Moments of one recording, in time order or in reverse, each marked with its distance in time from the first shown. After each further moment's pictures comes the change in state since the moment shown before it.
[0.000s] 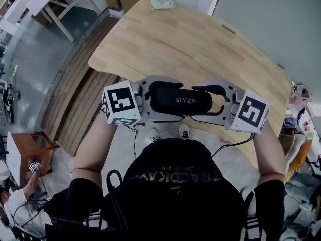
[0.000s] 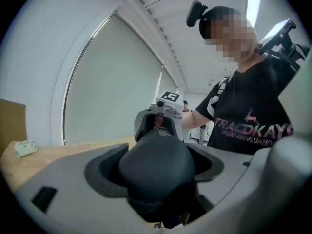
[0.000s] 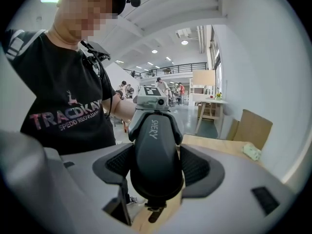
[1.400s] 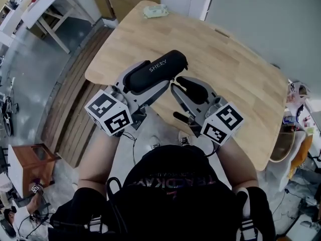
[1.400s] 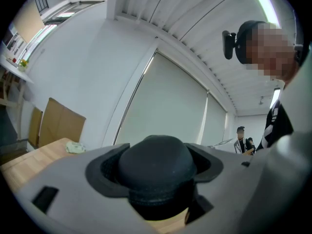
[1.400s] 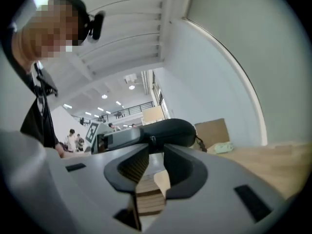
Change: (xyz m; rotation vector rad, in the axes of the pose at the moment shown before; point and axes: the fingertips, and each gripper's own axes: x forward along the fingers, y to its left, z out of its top) left arm -0.076 0.095 0.045 -0.191 -0.324 0.586; right arm 0.008 -0.083 0.036 0.484 -0.587 -0.563
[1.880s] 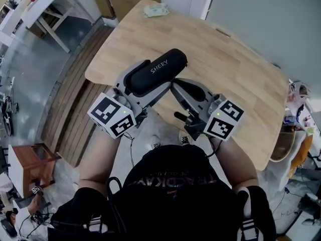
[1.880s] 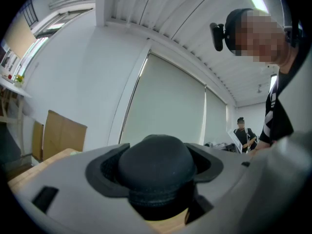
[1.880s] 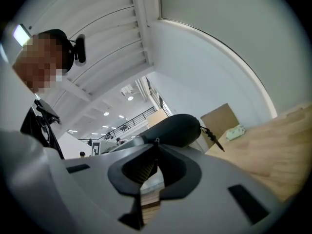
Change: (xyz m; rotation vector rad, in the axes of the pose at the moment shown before) left arm -0.001 0.003 0.000 0.109 -0.016 0.027; right arm 0.011 0.005 0.003 0.247 -0.055 0.103
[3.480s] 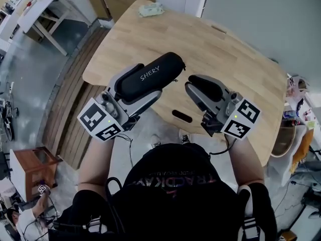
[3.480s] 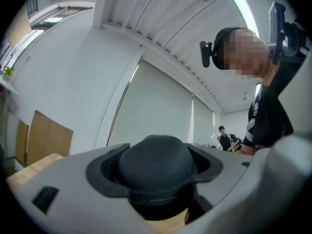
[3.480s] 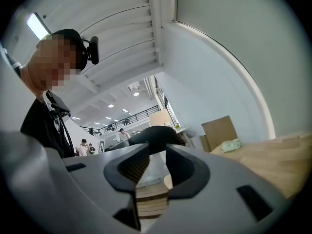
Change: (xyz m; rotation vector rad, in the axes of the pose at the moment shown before) left arm -0.023 -0.025 0.014 0.021 -0.080 -0.150; right arm -0.049 0.000 0.024 -0.158 0.019 0.012
